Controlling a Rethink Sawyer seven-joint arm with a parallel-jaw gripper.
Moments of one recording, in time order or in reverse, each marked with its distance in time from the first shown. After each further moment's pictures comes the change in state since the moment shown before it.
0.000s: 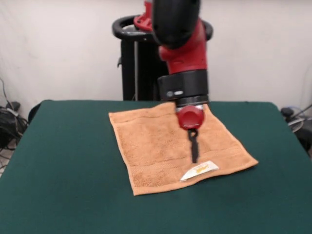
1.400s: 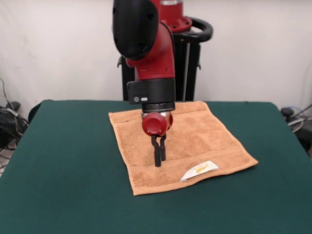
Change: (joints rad) arm -0.107 0.019 0.049 0.000 -0.088 0.038 0.000
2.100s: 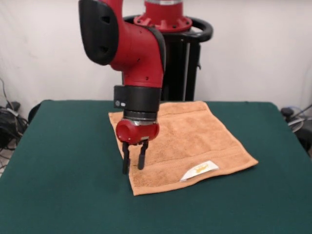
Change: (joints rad) arm -0.169 -0.015 0.105 0.003 0.220 0.200 0.000
